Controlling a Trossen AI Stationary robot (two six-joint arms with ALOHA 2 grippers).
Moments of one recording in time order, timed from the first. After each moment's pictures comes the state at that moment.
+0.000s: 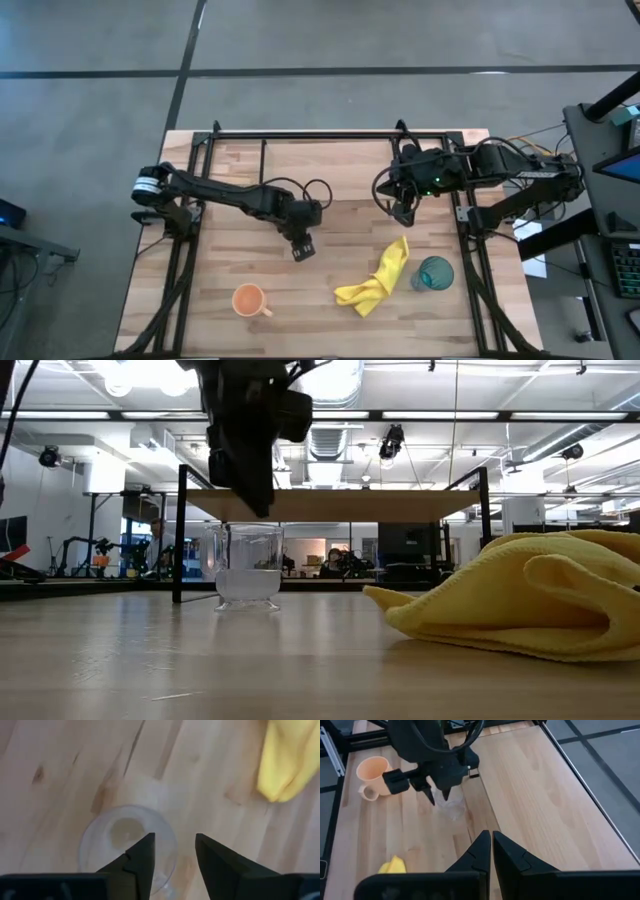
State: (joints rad) left arm -0.08 1.69 1.30 -0.75 0.09 -0.48; right arm 0.10 1.26 1.51 -0.99 0.21 0.23
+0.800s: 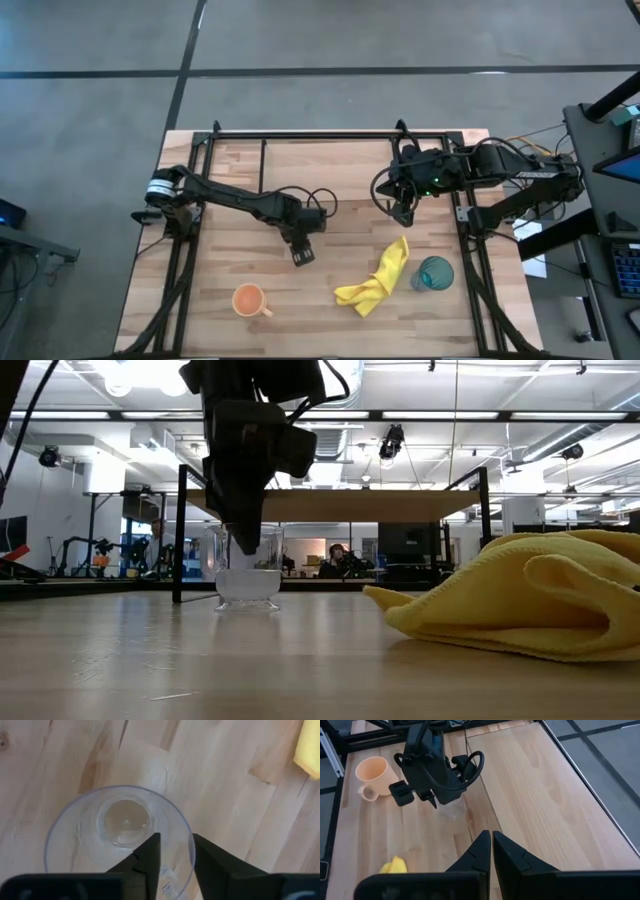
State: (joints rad) left arm -0.08 1.79 1.31 -0.79 0.12 -0.46; right arm 0.10 1.26 1.51 -0.99 0.21 0.25
